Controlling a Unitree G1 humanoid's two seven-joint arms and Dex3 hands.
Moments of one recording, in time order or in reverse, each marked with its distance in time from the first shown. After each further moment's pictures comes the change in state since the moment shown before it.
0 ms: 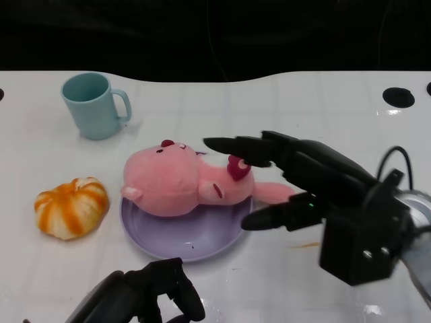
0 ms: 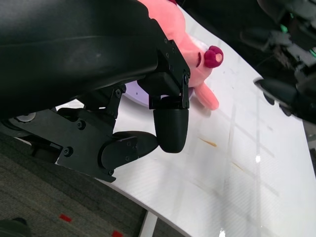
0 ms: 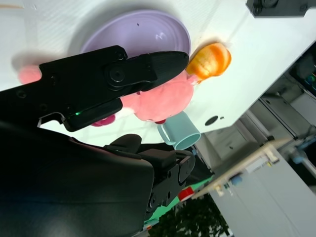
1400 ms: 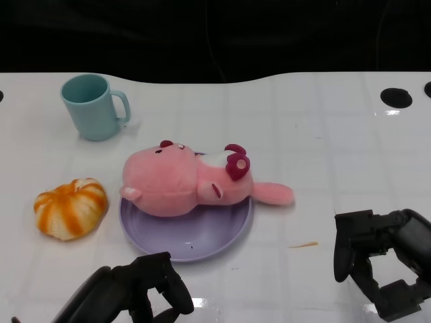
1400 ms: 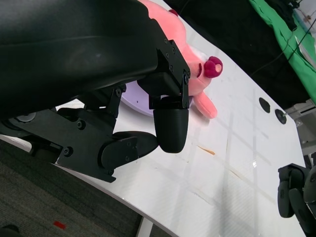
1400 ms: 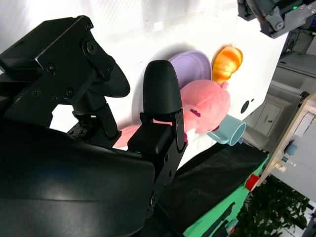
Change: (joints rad) left arm -0.005 0.010 0.055 0.058 -0.047 -0.076 0.000; right arm 0.469 -0.085 -0.234 -0.287 0.258 0.176 0.047
